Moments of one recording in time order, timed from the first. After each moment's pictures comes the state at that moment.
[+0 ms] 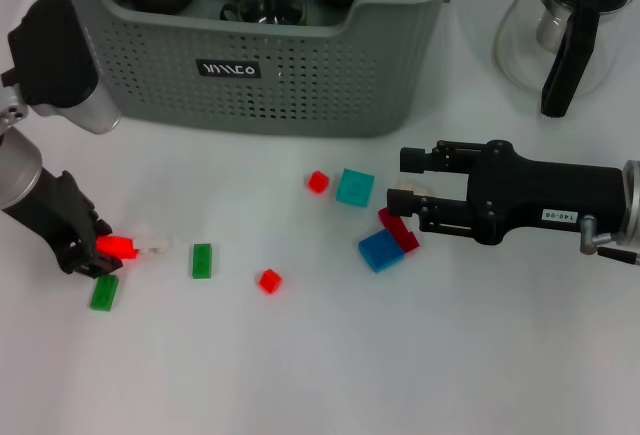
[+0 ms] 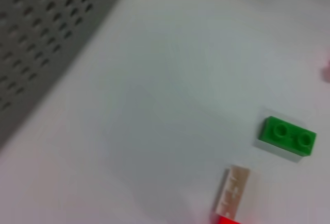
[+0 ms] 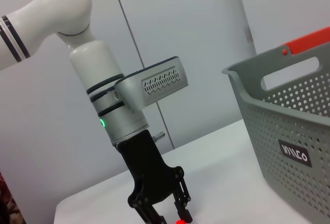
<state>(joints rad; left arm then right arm) -0.47 -2.14 1.13 1.31 2.86 1.65 -1.93 0.52 2.08 -1.01 -0.51 -1.70 -1.56 1.31</state>
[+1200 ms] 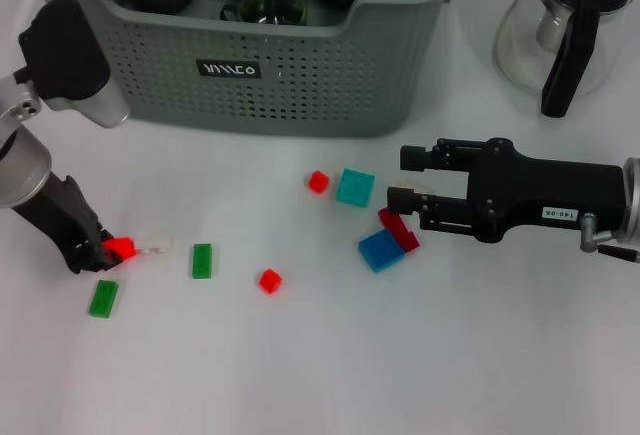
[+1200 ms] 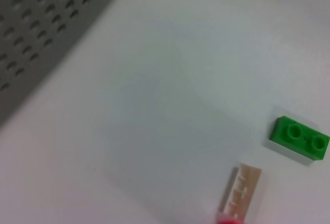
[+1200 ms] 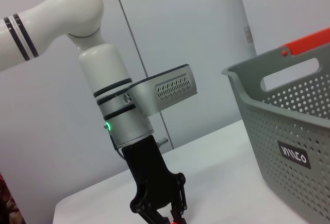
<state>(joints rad) -0.52 -2.12 1.13 1.20 2.86 1.62 -2.01 0.52 2.08 -1.01 -0.51 -1.70 -1.55 1.31</state>
